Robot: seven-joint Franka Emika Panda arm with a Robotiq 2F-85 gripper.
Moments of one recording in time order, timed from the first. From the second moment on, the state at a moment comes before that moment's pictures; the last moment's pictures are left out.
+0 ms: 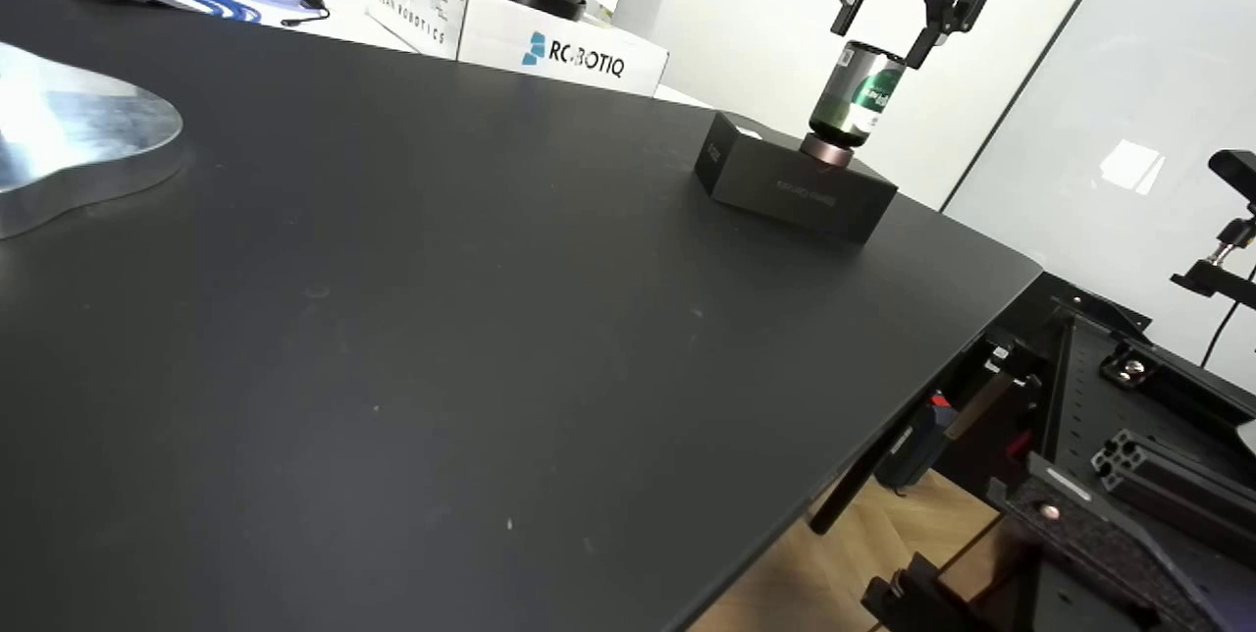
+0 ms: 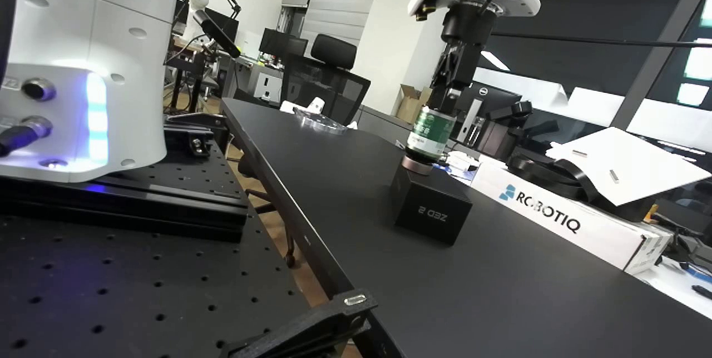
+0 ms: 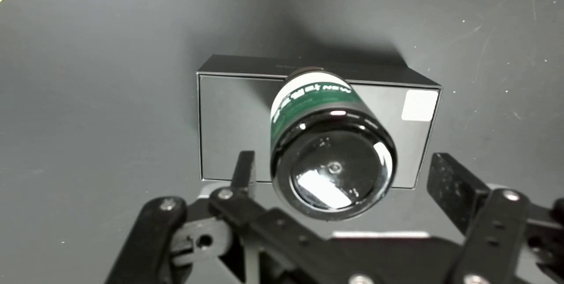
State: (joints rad) arm -0.10 -0.12 -0.01 -2.57 -0.02 2.52 0.56
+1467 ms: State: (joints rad) arm -0.10 -0.08 -0.02 -2.59 -0.02 2.60 0.53
